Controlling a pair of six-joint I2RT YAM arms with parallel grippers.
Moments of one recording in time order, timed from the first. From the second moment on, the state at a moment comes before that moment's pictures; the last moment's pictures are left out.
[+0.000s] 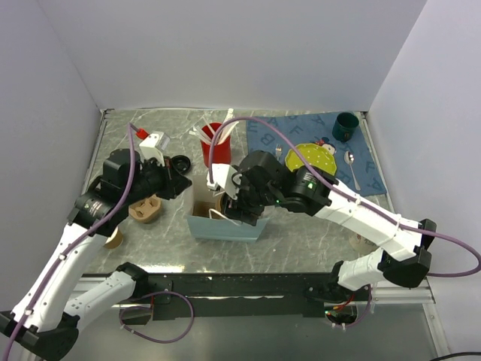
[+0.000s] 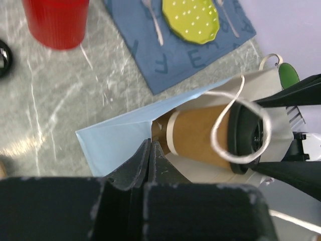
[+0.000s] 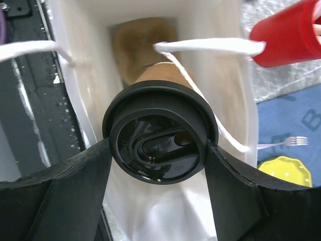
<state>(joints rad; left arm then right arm) -0.45 0.87 1.12 -0.69 0.27 -0.40 1.08 1.38 1.58 -0.98 -0.03 -0.34</state>
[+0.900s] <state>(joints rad) -0.45 0.78 1.12 -0.74 0.24 -0.32 1.12 1.31 1.38 -0.86 0.07 -0.18</state>
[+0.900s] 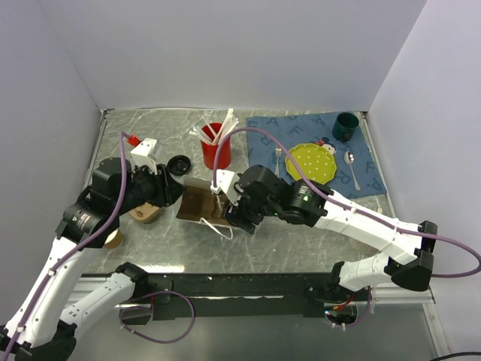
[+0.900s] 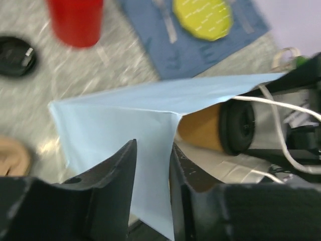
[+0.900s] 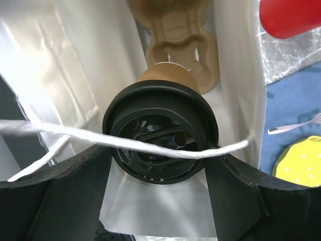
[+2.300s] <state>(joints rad) -0.45 0.66 0.84 -0.47 0.54 0.06 1.14 1.30 1.16 -0.62 0.12 -0.35</state>
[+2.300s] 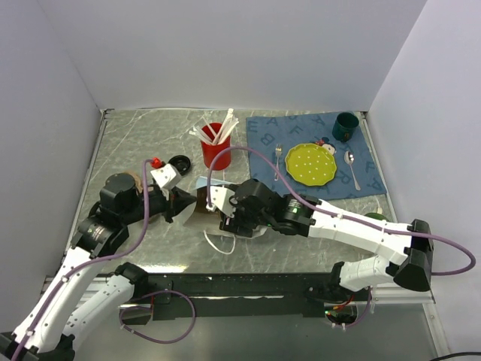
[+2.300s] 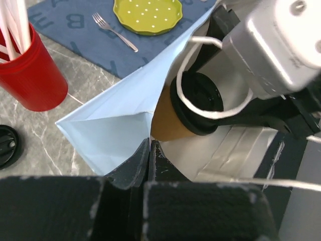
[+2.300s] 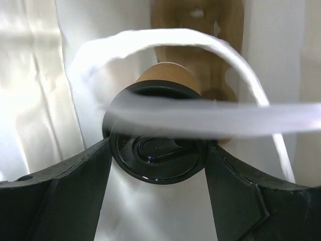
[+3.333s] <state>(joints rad) -0.45 0.57 0.77 -0.43 0.54 0.07 1.08 1.38 1.20 -0.64 0.20 -0.51</state>
